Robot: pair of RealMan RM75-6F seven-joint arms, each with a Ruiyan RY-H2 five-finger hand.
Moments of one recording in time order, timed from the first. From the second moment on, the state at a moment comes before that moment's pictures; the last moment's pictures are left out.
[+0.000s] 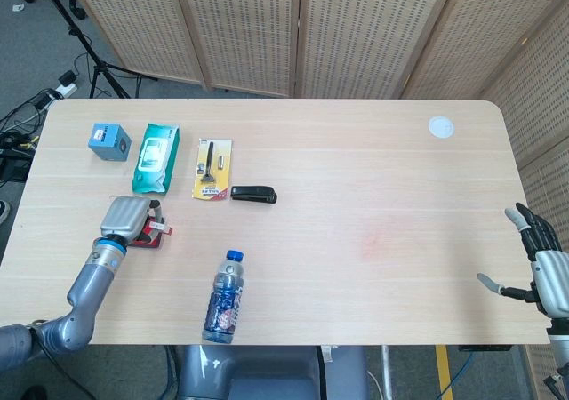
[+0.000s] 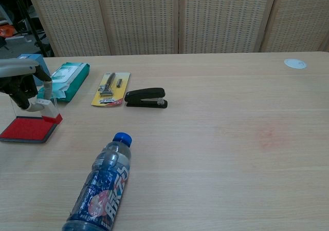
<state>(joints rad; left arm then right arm) -0.75 -1.32 -0.12 -1.64 0.64 0.94 0.51 0.13 -1.07 0.09 -1.49 -1.54 1.48 0.47</state>
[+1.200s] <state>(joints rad) -0.81 -1.45 -0.09 -1.52 0.52 0.95 0.60 0.13 -1.07 0.09 -1.48 -1.54 1.48 0.50</state>
